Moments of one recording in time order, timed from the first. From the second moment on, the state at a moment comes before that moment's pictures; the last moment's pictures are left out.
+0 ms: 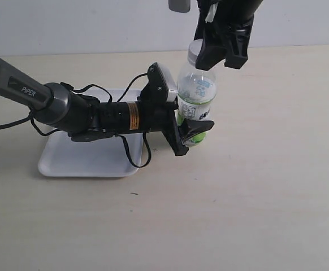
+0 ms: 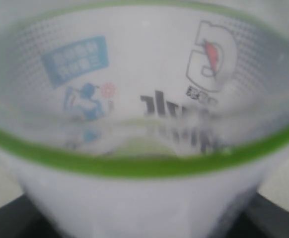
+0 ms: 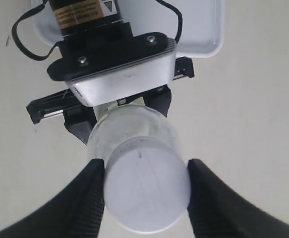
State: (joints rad) left arm -0.55 2.37 -1.27 0.94 -0.94 -0.30; right arm 0.32 1.80 -1.65 0.18 1.15 -1.18
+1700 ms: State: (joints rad) left arm -0.55 2.37 -1.27 0.93 -0.94 -0.39; right arm 0.32 1.42 -1.65 0.21 1.18 -1.11
